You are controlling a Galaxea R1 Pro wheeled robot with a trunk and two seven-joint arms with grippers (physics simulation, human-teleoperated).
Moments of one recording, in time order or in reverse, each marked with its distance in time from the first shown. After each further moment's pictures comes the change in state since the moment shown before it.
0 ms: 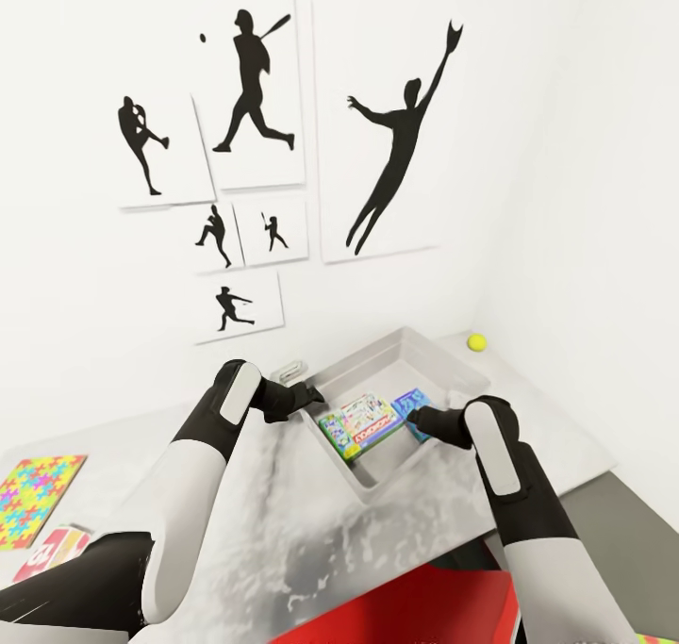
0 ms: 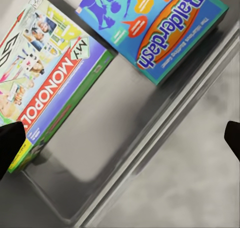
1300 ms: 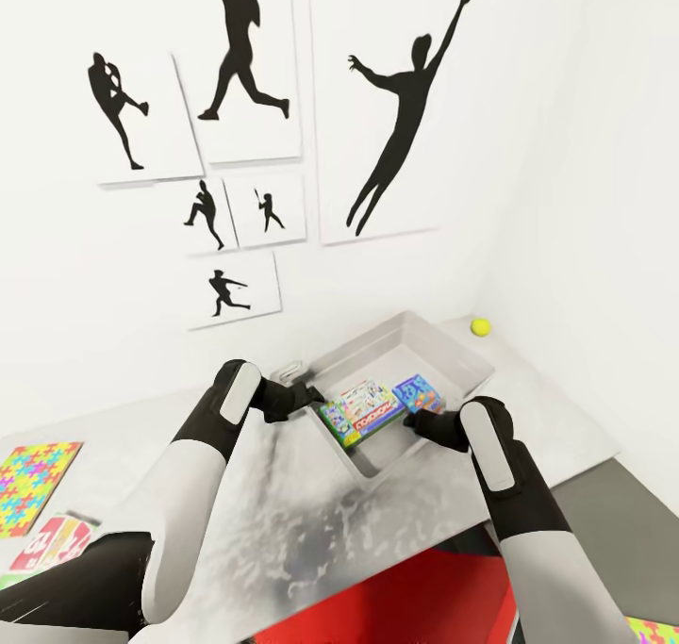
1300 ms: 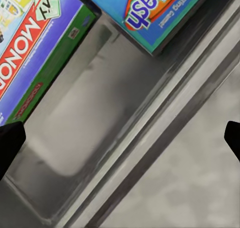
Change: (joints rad) left arm 0.000 0.000 0.000 0.000 0.000 0.000 0.000; right arm -0.017 0.004 0.001 0.060 0.003 0.000 0.010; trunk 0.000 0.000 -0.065
